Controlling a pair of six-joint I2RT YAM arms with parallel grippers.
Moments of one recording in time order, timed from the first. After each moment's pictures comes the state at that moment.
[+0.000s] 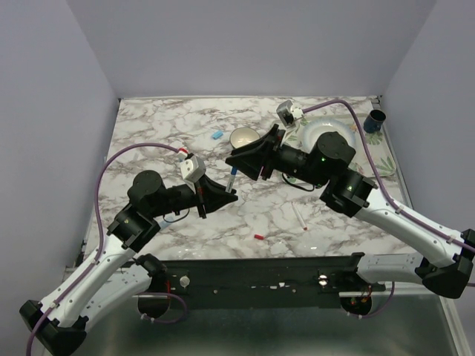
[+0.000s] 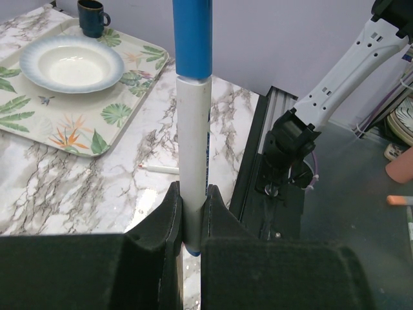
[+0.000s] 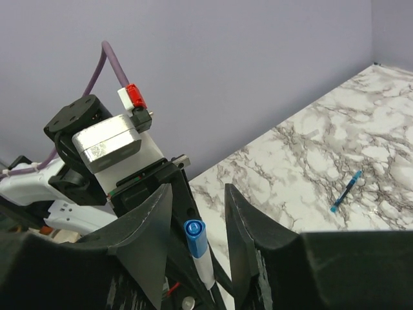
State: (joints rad) left arm -0.64 0.69 0.74 -0.05 0.64 -0.27; right arm 0.96 1.18 1.24 0.07 -0.24 0.44
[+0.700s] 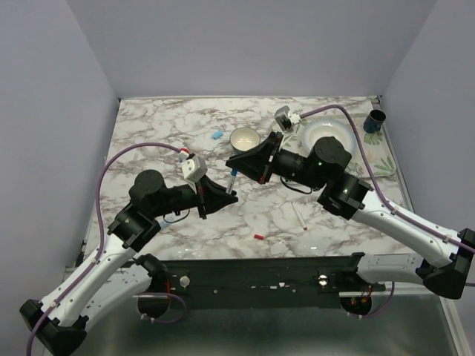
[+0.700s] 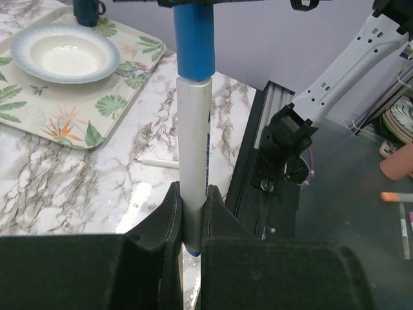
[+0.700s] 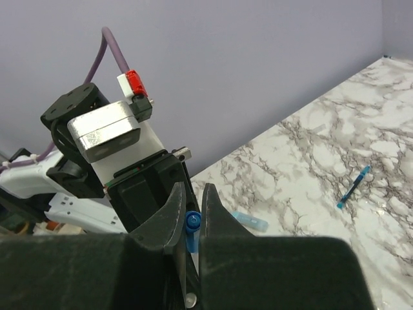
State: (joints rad) left arm -0.64 0.69 0.74 -0.06 0.64 -0.27; right arm 0.96 1.17 1.17 0.13 -0.26 0.46
